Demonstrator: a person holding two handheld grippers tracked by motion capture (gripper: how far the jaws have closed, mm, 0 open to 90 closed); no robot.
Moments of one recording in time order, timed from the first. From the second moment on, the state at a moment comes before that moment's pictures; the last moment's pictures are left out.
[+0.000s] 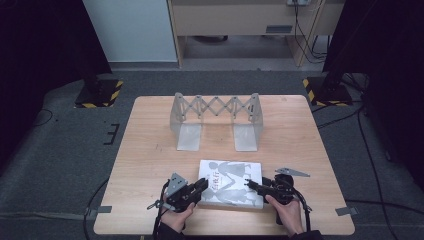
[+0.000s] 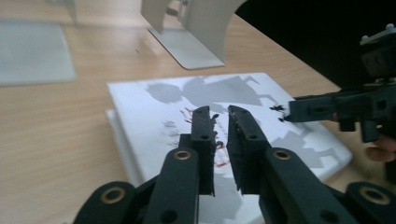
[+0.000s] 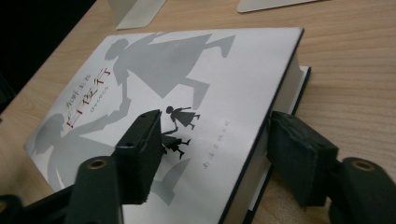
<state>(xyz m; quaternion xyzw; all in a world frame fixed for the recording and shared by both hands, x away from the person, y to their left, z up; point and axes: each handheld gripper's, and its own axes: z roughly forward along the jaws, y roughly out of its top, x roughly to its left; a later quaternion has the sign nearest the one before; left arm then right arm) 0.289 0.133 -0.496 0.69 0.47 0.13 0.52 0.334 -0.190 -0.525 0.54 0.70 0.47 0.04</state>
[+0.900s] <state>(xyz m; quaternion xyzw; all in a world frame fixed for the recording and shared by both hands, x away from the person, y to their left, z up) 0.328 0.125 -0.537 0.72 0.49 0.06 0.49 0.339 -0.175 -0.530 0.50 0.73 0.47 0.09</state>
